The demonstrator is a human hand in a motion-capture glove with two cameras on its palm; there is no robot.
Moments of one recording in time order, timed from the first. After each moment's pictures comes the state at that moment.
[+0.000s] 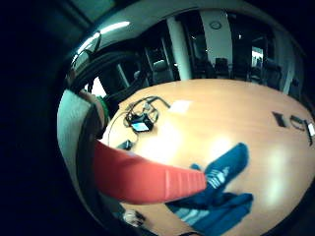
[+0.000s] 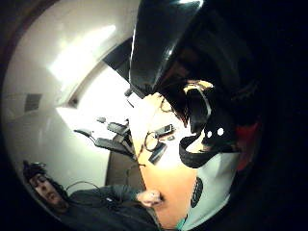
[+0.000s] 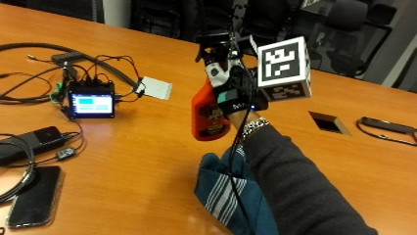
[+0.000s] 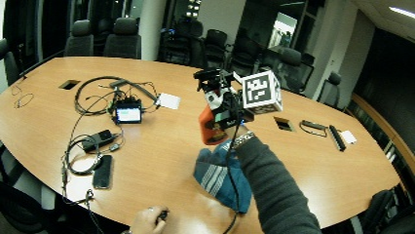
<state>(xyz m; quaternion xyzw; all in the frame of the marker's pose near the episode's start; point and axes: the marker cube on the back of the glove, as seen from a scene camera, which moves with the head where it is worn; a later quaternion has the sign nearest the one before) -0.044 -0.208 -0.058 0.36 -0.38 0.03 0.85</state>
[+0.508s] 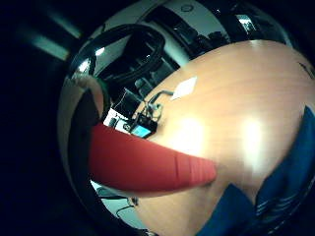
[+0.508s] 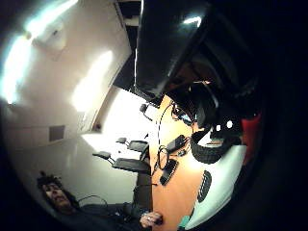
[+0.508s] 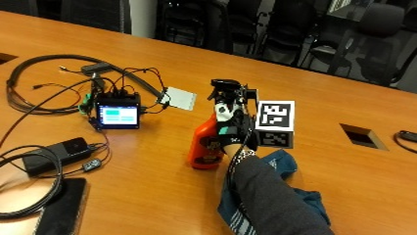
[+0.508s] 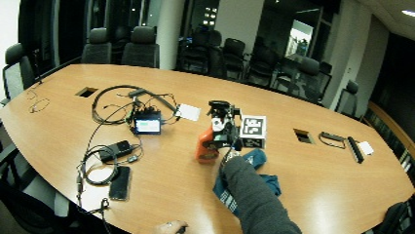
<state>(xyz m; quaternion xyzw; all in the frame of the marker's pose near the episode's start) -0.014 -0.227 0.072 0.32 -0.51 0.13 0.79</state>
